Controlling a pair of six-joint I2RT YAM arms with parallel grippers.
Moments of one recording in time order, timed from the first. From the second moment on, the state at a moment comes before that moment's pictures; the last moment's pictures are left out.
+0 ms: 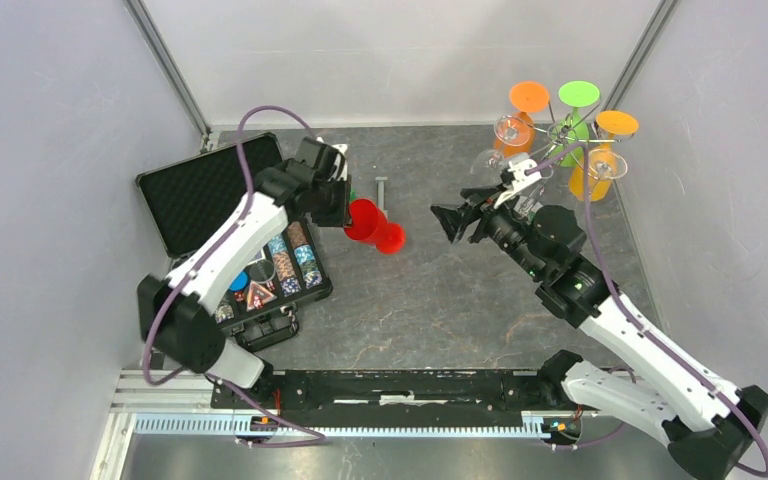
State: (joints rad) left arm -0.48 1.44 1.37 -0.82 0.11 -0.38; right arm 0.68 0.90 0.86 0.06 0.00 0.25
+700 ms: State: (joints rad) left arm -0.47 1.87 1.76 -1.18 -0.16 -0.23; right arm 0.68 0.78 0.98 -0.29 0.34 0.11
